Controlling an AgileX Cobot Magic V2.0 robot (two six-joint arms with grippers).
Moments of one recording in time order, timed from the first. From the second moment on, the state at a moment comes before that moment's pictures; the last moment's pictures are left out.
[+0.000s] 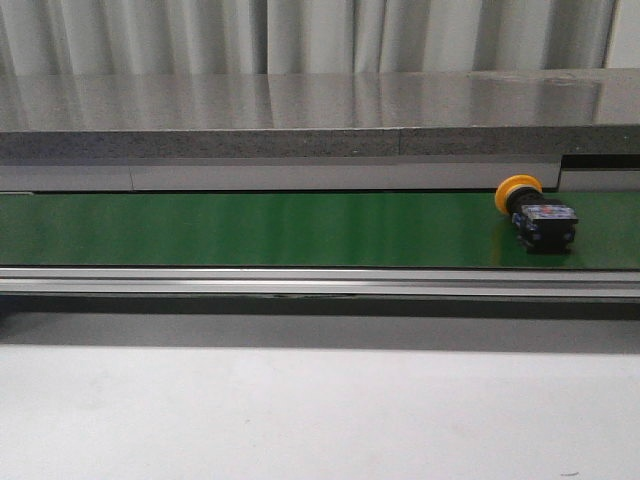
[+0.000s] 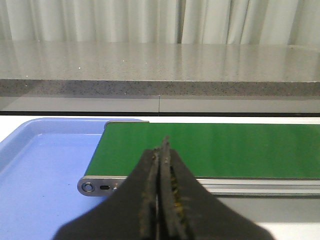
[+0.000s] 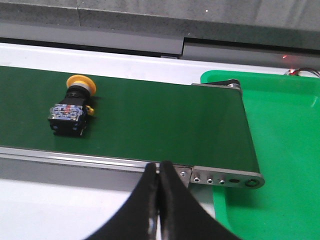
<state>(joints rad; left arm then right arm) -0.08 -0.01 0.00 -0.04 0.11 0.02 -0.09 0.34 -0.28 0.18 0.32 -0.22</state>
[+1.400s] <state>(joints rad) -0.08 0.02 -0.08 -0.06 0.18 0.02 -0.09 0.30 -0.27 0.17 0.31 -0.22</state>
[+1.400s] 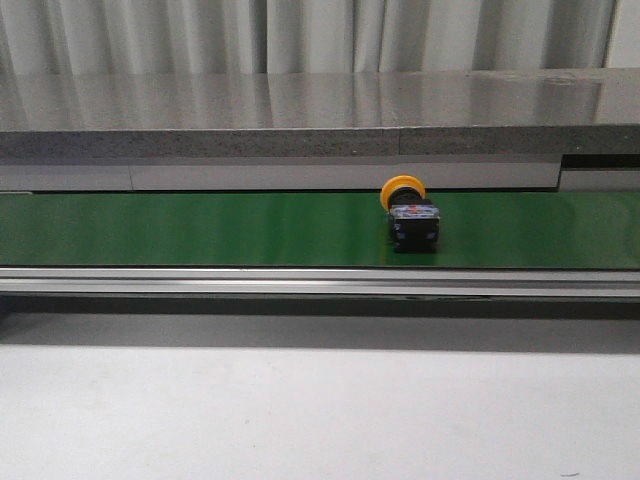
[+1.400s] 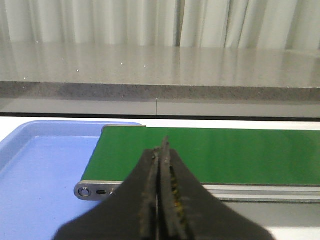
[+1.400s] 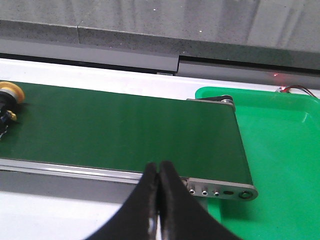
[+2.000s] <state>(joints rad) -0.08 0.82 -0.70 -0.06 0.49 0.02 -0.09 0.30 -0.27 0.17 0.31 -0.22</state>
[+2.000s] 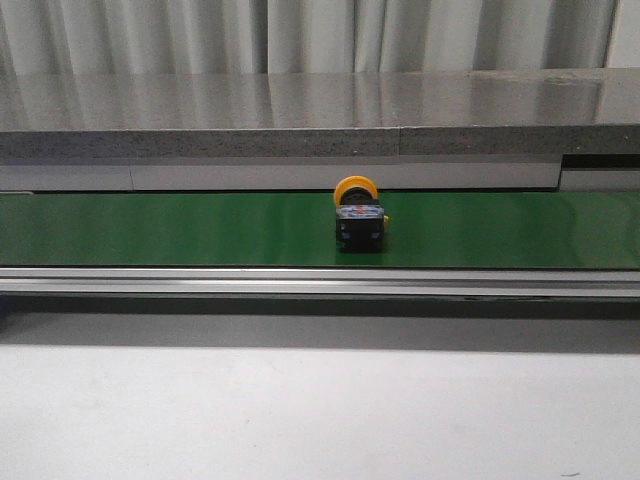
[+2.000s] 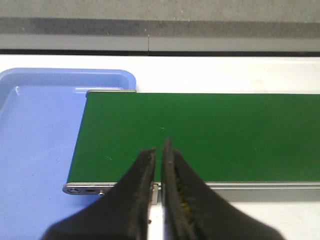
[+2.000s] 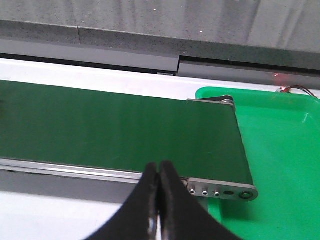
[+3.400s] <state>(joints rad) -0.41 1.60 -1.33 -0.12 0.90 -0.05 -0.09 0.30 -0.27 0.17 0.31 -0.22</state>
